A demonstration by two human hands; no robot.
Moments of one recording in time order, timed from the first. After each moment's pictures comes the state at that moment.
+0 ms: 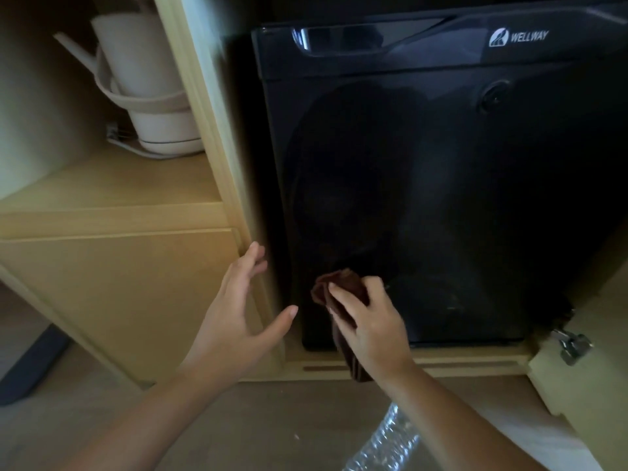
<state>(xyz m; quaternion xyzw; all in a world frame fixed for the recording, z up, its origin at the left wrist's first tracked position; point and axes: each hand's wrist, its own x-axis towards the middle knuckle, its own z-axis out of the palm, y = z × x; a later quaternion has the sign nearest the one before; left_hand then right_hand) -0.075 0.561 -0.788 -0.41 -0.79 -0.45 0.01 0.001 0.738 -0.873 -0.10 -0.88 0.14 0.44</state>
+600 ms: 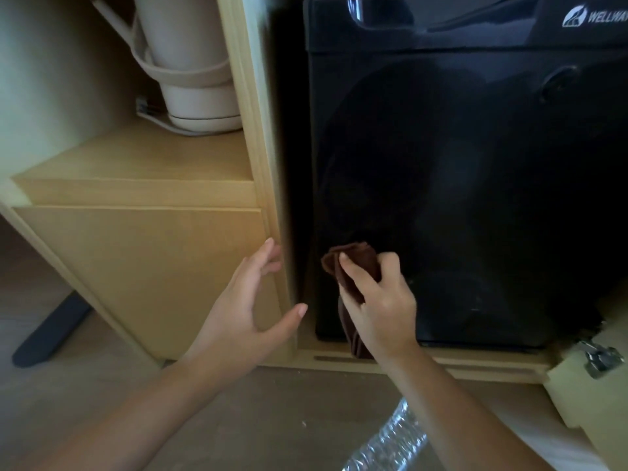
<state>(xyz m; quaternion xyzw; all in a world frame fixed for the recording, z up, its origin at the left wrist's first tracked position) -0.074 0.540 -0.793 -0.40 -0.79 -0.46 -0.01 -0.014 0.727 -0.852 -0.09 -0.88 0.11 0.46</state>
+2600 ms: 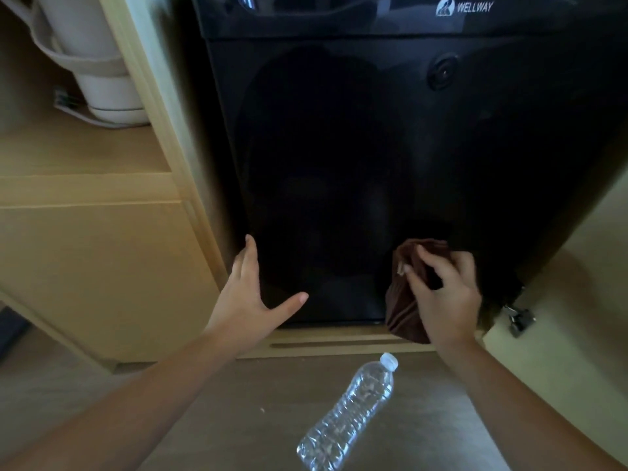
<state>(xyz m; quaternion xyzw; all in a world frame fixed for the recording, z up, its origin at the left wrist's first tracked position) -0.060 0.612 -0.820 -0.34 -0.85 -0.38 -0.09 0.082 0.826 -0.862 -0.30 -0.78 0.25 0.49</state>
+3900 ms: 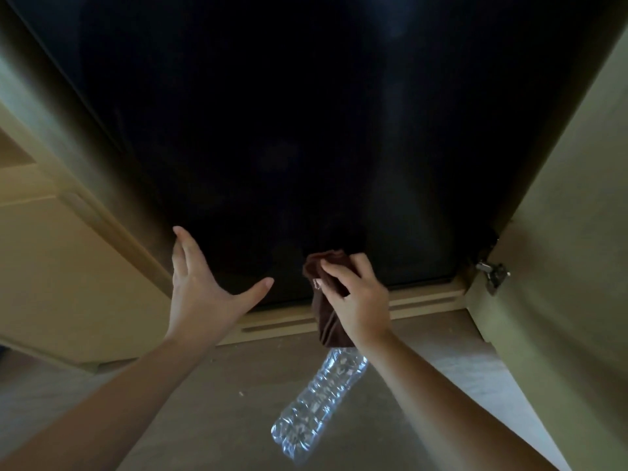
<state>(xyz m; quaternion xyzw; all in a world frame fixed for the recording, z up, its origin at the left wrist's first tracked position) -0.035 0.646 -0.834 -0.23 -0.91 -0.35 -0.02 0.062 0.807 -0.935 -0.21 -0.82 0.28 0.46</state>
